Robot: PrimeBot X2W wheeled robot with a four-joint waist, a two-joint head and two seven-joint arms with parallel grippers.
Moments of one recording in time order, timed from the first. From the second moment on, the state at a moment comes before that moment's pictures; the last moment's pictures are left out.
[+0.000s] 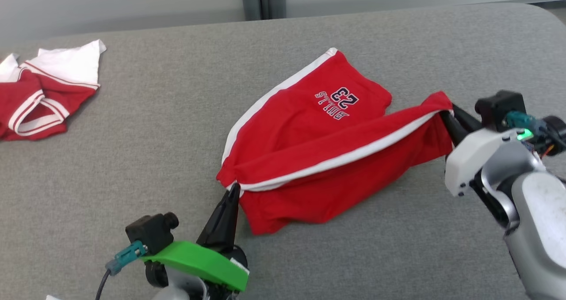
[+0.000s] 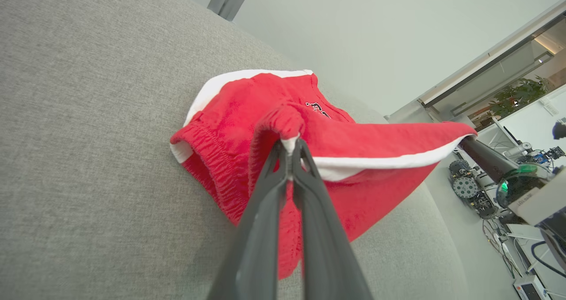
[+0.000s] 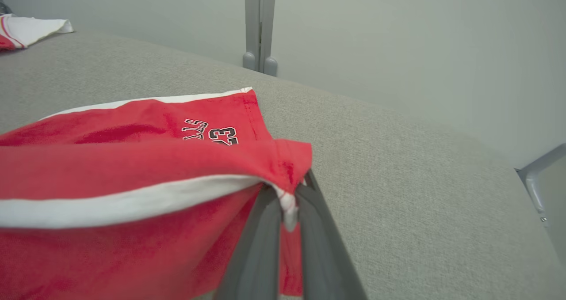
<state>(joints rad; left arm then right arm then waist) -0.13 0.28 -0.64 -0.02 -1.01 0.11 -0.21 -0.38 -0.27 0.13 0.07 0.21 0.13 0.27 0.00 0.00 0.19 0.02</state>
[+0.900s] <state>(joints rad) -0.49 0.09 -0.60 0.36 -1.09 0.02 -0.20 -1.03 -0.34 0.41 0.71 0.28 0.13 0.25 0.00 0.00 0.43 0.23</state>
